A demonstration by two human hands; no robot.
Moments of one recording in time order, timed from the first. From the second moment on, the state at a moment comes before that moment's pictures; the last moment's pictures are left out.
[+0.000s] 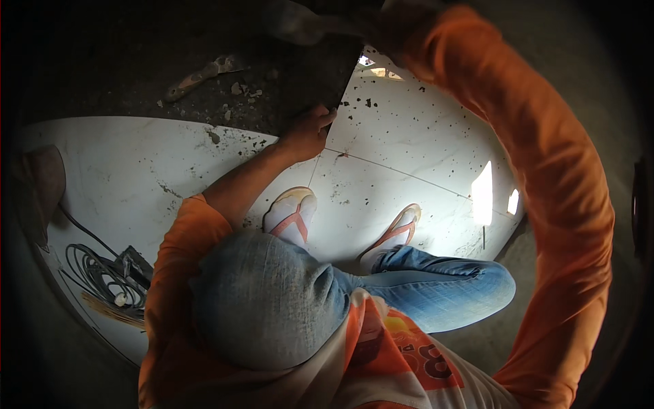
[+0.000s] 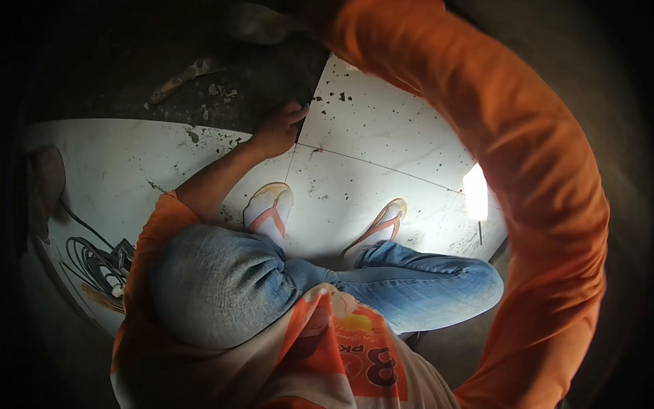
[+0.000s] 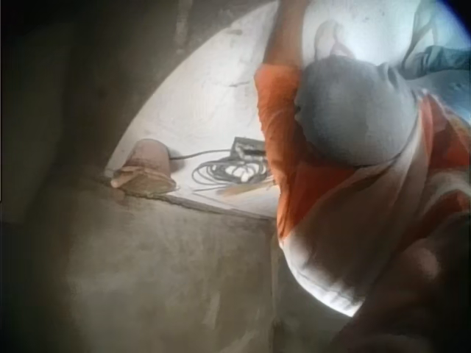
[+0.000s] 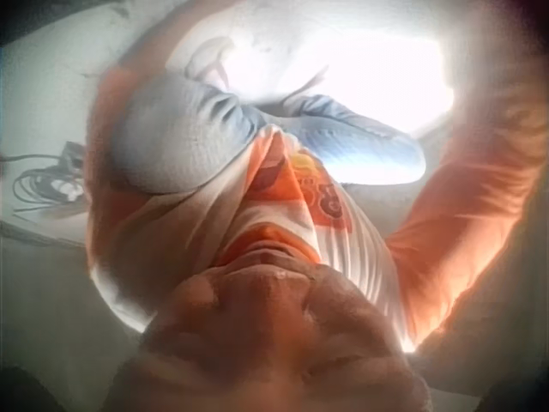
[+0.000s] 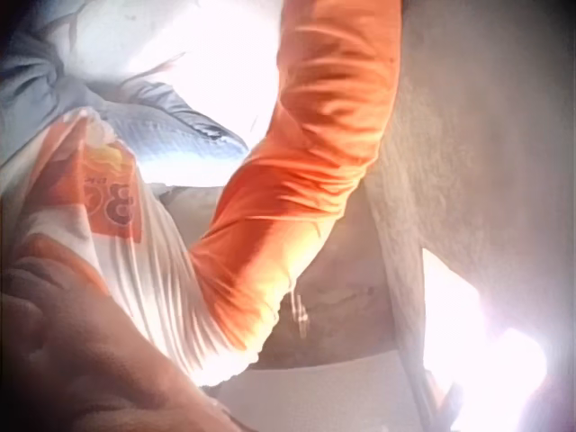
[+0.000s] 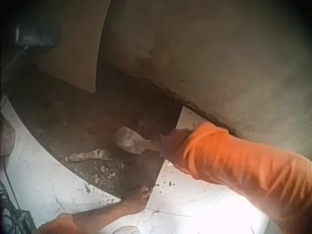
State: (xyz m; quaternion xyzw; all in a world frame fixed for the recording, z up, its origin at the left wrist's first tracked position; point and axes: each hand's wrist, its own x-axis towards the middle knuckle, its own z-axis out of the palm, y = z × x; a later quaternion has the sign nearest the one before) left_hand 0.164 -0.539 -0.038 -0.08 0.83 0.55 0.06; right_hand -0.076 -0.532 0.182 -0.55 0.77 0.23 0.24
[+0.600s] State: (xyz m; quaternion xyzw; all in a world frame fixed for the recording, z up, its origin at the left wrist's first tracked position) left_hand 0.178 -0.530 0.000 -0.01 0.95 0.31 -0.06; right_hand -0.101 -0.394 0.273 -0.49 0.86 0.05 0.16
